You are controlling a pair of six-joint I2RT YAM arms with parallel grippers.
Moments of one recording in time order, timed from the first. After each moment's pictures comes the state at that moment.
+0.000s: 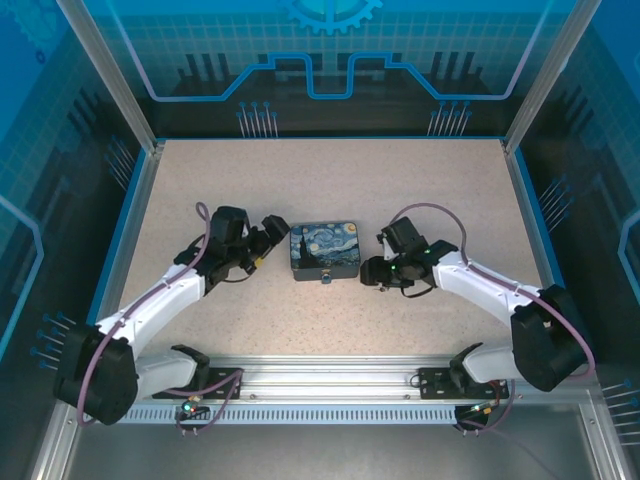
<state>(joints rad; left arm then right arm) -0.35 1.18 0.71 -0.25 0.21 -1.11 0.55 1.36 0.79 -0.54 -0.19 0.56</state>
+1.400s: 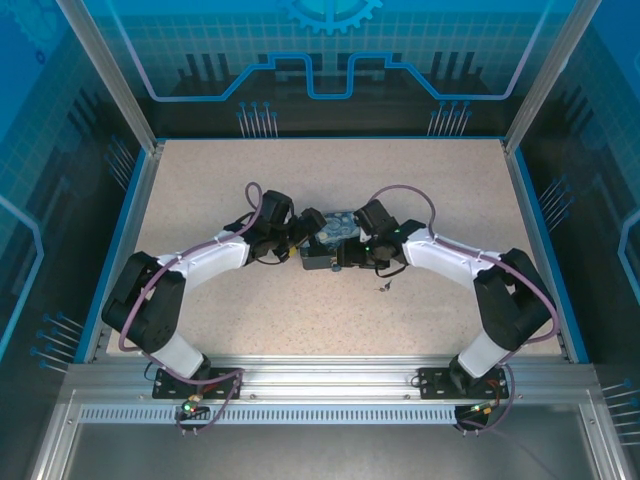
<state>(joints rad) -0.48 1.59 0.95 -0.16 0.20 -1.11 0.61 1.60 1.02 -0.51 -0.14 0.61</state>
